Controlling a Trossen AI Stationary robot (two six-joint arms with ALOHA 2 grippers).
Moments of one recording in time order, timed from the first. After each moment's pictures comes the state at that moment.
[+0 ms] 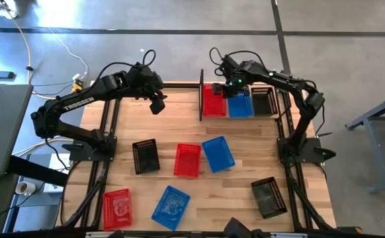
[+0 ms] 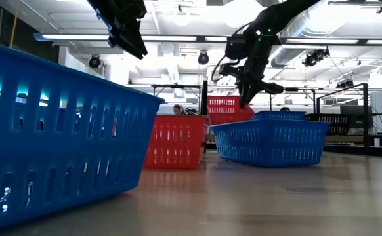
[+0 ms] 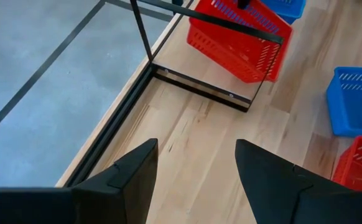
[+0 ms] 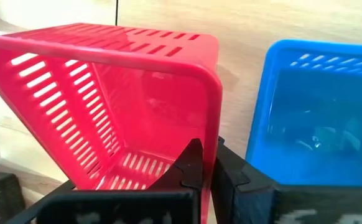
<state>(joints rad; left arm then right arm) 0.62 1.26 1.22 -0.74 -0.06 0.08 -0.67 1.79 1.49 -0.94 -0.18 0.76</state>
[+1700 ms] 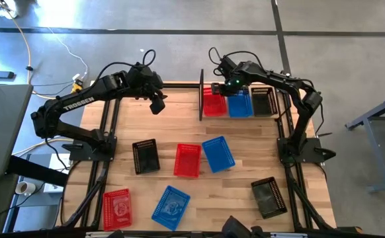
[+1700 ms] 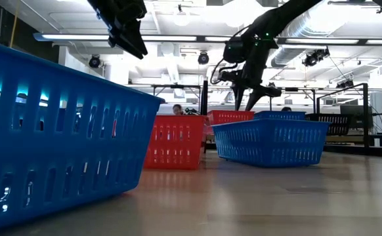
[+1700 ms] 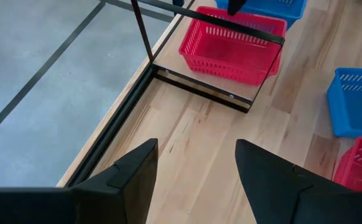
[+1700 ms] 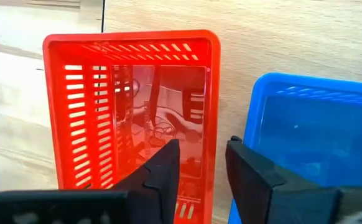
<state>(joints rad) 0.62 1.26 1.22 -0.74 -0.07 0.08 -0.68 1.82 1.49 -0.91 -0.11 0.74</state>
